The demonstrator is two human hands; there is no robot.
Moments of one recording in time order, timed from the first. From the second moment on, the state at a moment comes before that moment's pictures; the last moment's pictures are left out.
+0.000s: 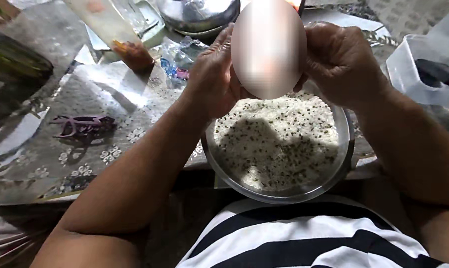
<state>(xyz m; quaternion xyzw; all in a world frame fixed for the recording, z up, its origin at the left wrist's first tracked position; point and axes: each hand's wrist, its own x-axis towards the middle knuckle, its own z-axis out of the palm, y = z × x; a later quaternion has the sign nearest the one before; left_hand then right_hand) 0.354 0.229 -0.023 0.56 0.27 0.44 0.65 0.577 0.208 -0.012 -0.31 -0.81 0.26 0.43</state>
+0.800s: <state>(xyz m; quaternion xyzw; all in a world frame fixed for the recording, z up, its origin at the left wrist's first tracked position) 0.343 0.272 -0.041 0.35 0.42 0.63 0.55 0.601 0.204 -0.015 -0.29 -0.95 0.10 0.07</state>
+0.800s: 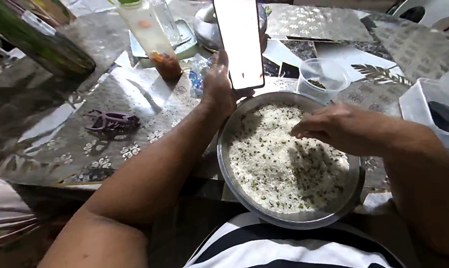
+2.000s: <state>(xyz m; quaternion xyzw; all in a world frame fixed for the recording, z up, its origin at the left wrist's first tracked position) 0.341 0.277 -0.040 0.38 0.42 0.62 0.55 0.575 0.197 -0.027 -0.21 -0.97 0.11 0.06</state>
